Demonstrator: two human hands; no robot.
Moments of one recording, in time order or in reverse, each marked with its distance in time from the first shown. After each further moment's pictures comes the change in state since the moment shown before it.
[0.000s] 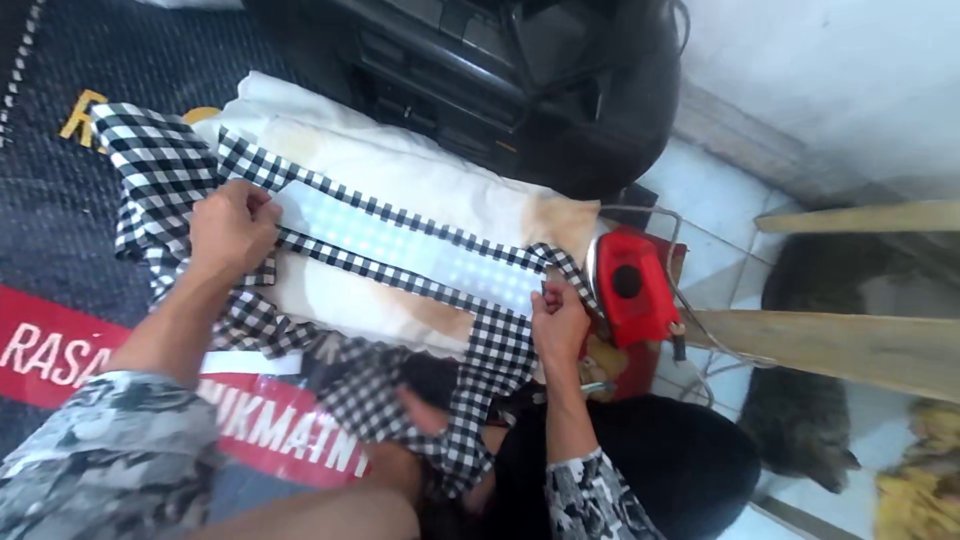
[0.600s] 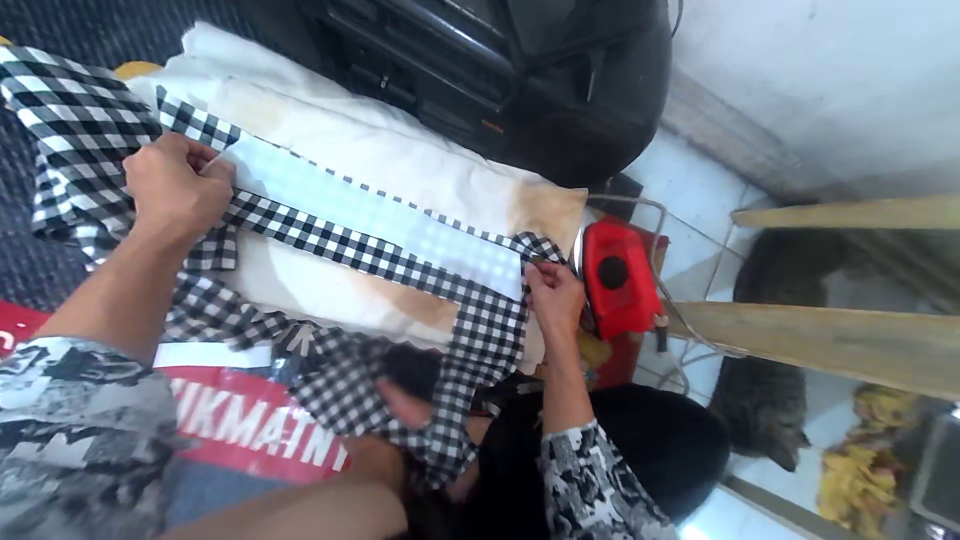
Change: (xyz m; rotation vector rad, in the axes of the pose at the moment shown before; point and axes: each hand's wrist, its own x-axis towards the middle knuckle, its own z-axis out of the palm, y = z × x) left_hand 0.021 -0.003 0.004 -0.068 0.044 -0.137; right_hand 0.031 0.011 -0.003 0.184 -0.060 0.030
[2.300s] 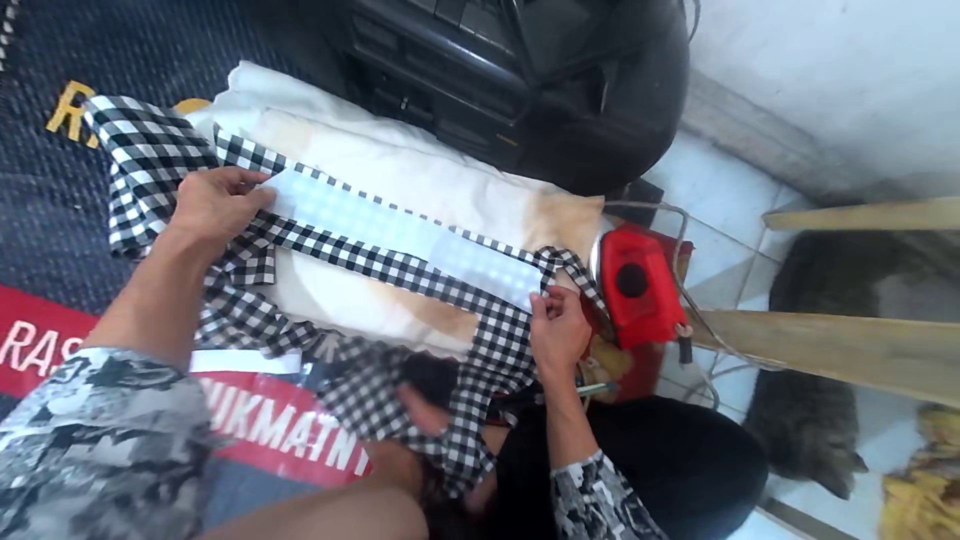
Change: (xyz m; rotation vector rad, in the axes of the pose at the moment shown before) left_hand 0.008 -0.006 -0.007 -0.234 -0.141 -0.061; right_hand -0.039 0.000 0.015 -0.236 0.147 -0.090
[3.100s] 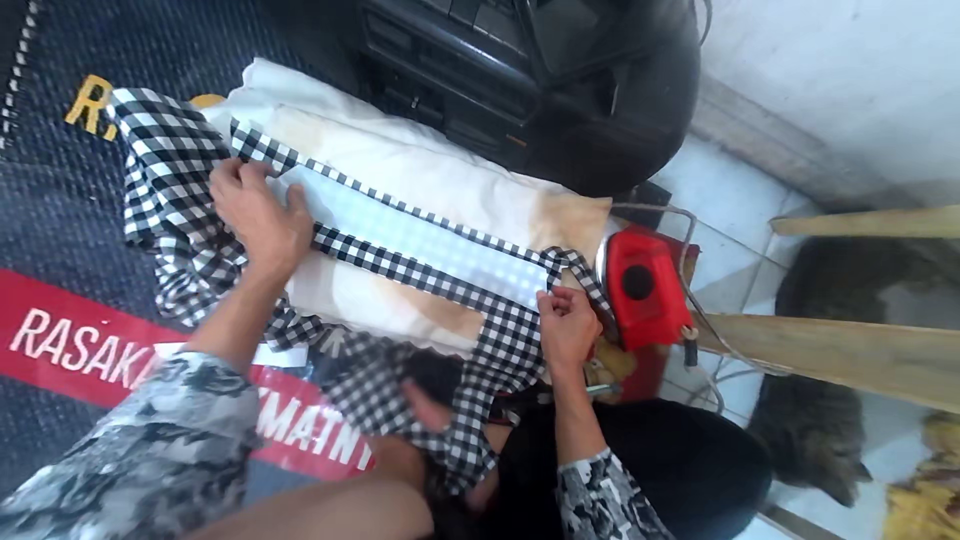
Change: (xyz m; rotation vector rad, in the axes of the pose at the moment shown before) left_hand -0.029 0.010 0.045 0.223 0.352 0.205; right_hand 0.007 0.005 -0.002 0.080 -0.011 -0.013
